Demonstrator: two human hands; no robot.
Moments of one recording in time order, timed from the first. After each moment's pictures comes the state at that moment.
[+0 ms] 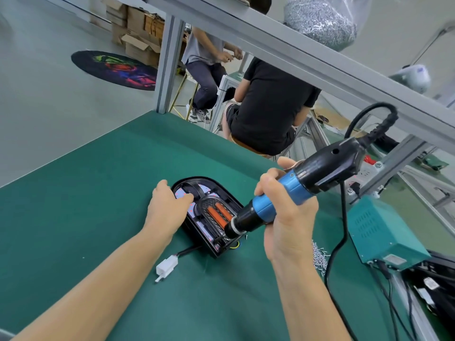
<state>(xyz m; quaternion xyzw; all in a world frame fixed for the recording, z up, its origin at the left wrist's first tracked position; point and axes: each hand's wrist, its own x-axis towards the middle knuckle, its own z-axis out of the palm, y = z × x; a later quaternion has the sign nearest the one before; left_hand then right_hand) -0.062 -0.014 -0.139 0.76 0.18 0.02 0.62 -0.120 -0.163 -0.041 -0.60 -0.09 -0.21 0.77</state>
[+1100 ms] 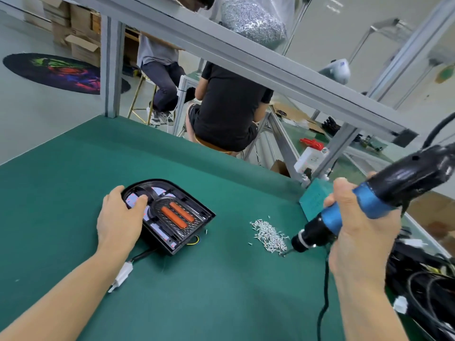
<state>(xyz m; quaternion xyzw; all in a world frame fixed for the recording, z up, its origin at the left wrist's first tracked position) -0.072 -0.027 -0.147 0.80 0.17 0.12 0.56 -0.184 -0.282 -0.002 -0.64 0.02 -0.46 0.62</state>
